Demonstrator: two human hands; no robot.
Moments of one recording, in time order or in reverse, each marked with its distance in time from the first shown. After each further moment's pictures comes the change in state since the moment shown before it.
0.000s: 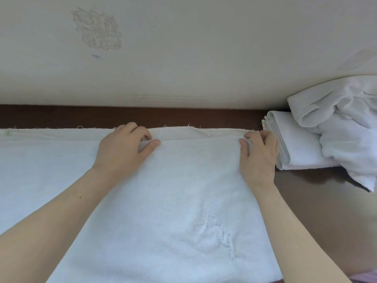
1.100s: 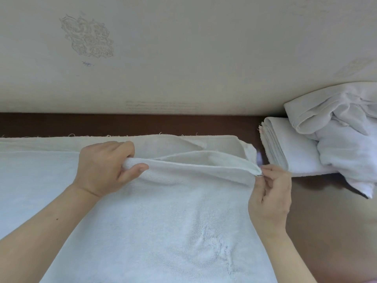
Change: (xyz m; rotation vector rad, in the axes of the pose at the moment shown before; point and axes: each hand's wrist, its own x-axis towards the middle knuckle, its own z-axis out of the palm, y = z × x) left_hand -0.009 -0.012 -0.011 -0.027 0.390 0.377; right_hand -0.055 0.008 -0.038 0.350 0.110 -0.021
